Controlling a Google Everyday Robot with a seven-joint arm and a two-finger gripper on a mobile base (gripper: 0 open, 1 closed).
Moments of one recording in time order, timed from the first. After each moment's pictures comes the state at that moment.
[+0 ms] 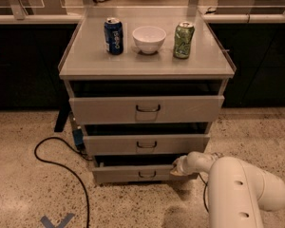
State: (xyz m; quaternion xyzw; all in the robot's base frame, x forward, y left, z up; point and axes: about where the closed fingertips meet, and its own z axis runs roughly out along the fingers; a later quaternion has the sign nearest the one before) arm 0.696 -0.198 0.176 -0.59 0.77 0.01 0.25
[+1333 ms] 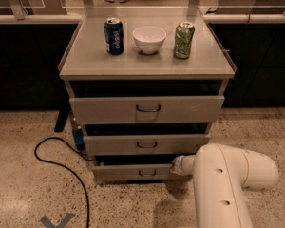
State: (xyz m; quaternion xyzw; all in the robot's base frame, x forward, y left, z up) arm 0.700 -0.189 0.187 -0.60 0.76 -0.05 0.26
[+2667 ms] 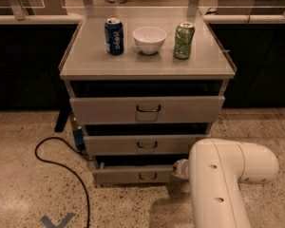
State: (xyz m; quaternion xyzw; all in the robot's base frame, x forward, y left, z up) arm 0.681 -0.195 0.197 -0.61 0.74 -0.08 0.28
